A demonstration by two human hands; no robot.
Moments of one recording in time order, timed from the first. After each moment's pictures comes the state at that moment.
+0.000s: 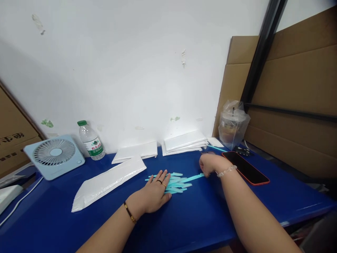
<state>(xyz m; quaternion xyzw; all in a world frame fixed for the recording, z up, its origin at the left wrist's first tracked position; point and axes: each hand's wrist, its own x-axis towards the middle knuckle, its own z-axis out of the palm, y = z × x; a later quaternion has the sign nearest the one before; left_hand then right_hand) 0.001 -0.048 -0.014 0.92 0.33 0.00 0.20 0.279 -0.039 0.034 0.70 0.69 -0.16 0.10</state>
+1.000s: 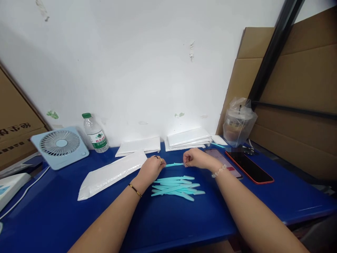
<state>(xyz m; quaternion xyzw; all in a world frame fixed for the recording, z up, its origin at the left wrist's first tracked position) 0.003 0.002 -0.022 0.85 0.31 0.39 0.17 0.252 -0.020 0.002 0.52 0.79 -0.26 -0.18</state>
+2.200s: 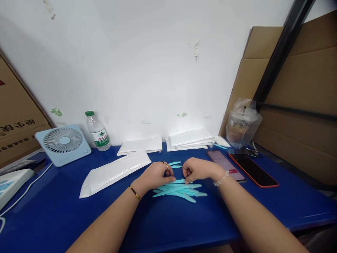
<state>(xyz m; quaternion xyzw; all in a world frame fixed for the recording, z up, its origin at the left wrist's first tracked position) 0.009 -0.022 -0.001 0.92 0.34 0.11 0.19 0.232 -0.042 0.017 0.47 0.83 -0.29 -0.02</state>
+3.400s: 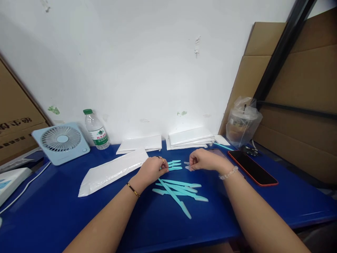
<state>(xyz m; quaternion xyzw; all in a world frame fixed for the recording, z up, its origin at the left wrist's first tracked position) 0.002 -0.014 0.003 0.90 0.40 0.13 0.12 0.256 -0.040 0.028 0.55 0.79 -0.26 -0.09</state>
